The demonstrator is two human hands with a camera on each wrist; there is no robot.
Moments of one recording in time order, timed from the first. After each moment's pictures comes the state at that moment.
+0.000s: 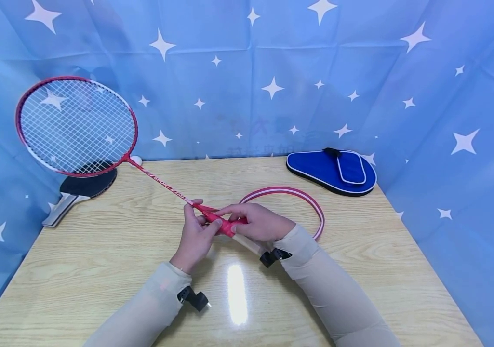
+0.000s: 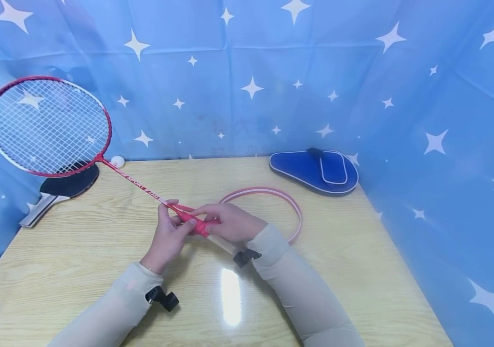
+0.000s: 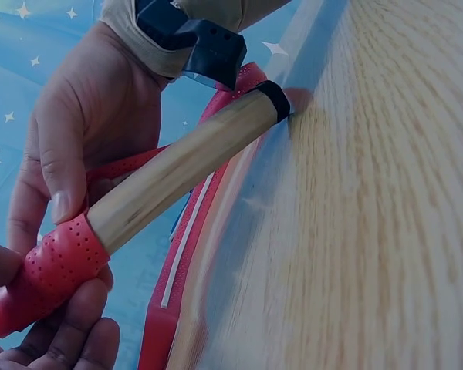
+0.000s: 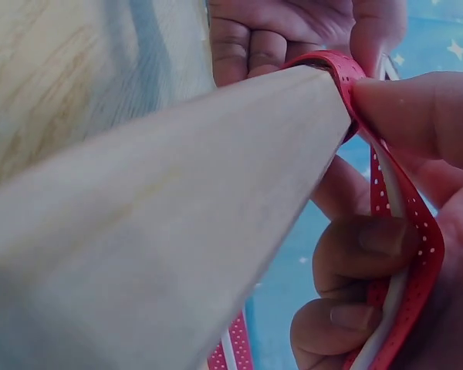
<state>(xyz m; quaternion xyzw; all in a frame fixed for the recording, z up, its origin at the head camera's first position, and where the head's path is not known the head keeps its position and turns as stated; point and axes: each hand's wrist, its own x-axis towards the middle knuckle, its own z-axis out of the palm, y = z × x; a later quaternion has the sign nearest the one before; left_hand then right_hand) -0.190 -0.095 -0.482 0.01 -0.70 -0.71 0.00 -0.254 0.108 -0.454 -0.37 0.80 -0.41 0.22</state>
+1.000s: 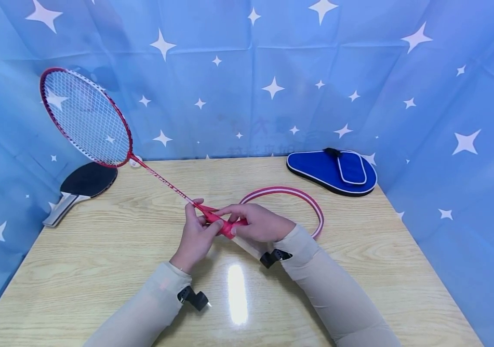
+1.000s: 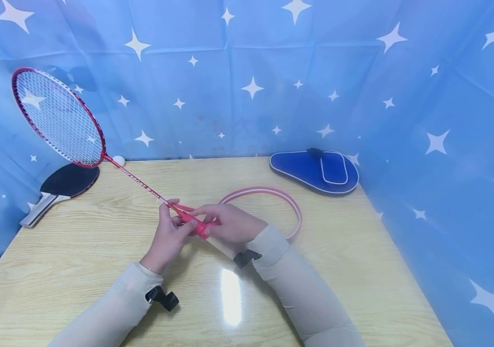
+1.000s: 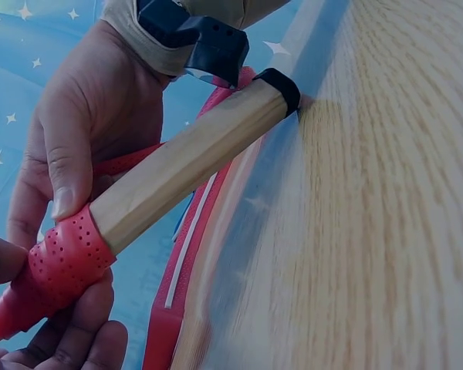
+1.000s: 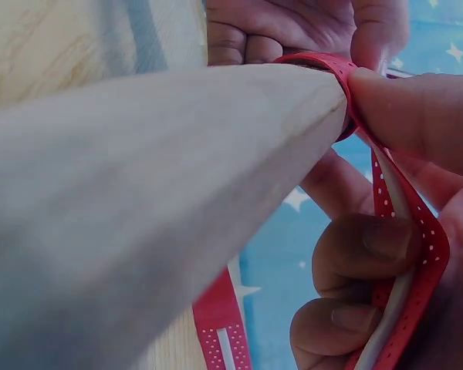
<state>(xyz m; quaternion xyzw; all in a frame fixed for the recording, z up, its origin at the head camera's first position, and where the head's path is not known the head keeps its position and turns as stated) -0.190 -0.095 -0.480 0.02 -0.72 -0.70 0.00 -0.253 0.109 -0.451 -0.37 0.80 -0.41 0.22</state>
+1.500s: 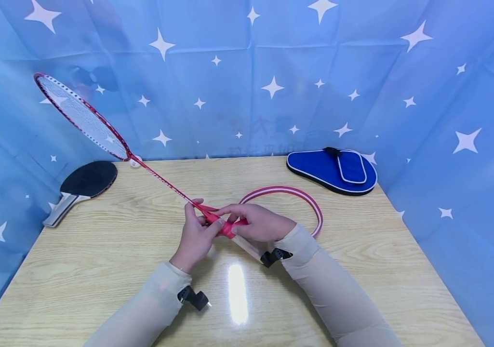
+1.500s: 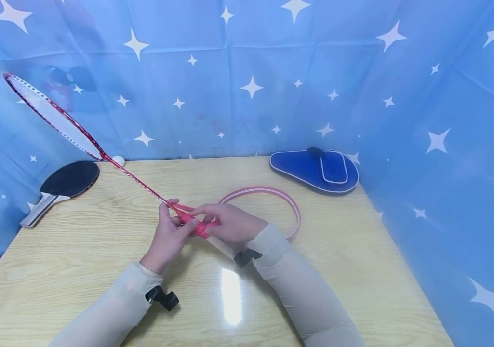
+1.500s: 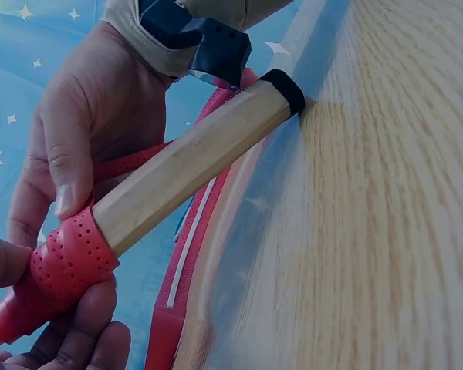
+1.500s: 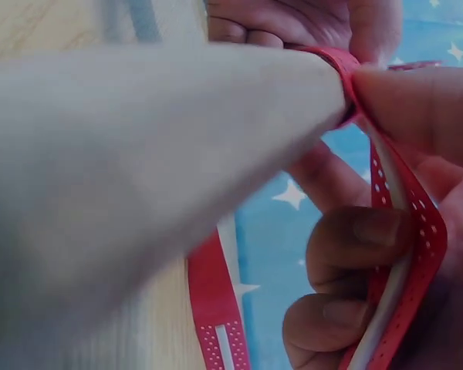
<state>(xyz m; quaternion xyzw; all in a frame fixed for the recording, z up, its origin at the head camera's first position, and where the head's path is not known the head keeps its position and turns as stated) -0.191 -0.096 -0.481 0.02 -0.73 -0.68 -0.01 -0.252 0.110 -0.450 -0.38 0.80 -0.40 0.23</state>
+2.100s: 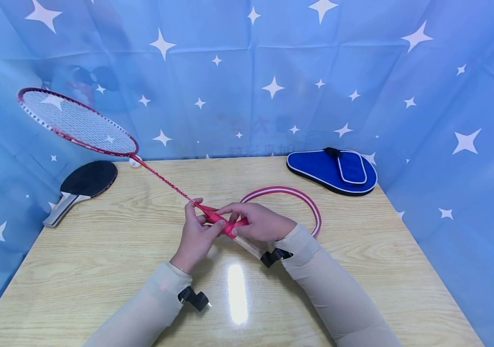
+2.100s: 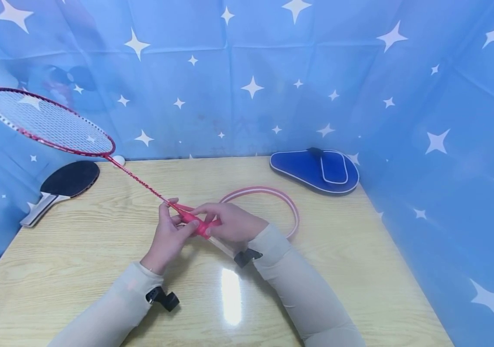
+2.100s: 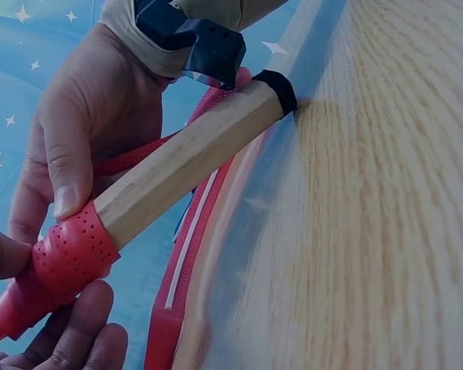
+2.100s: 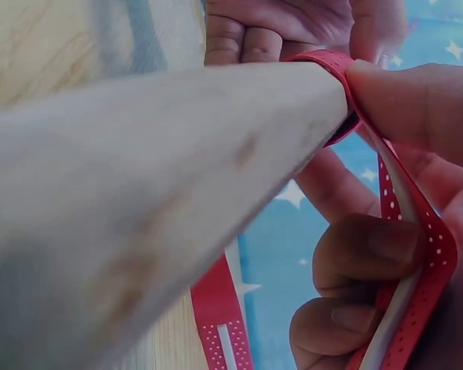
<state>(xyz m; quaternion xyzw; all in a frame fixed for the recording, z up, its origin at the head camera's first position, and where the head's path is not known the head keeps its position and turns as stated) -0.189 -0.096 -0.480 0.02 -0.72 -0.69 -0.01 -0.252 0.109 -0.448 -0.37 0.81 -0.40 0.22</state>
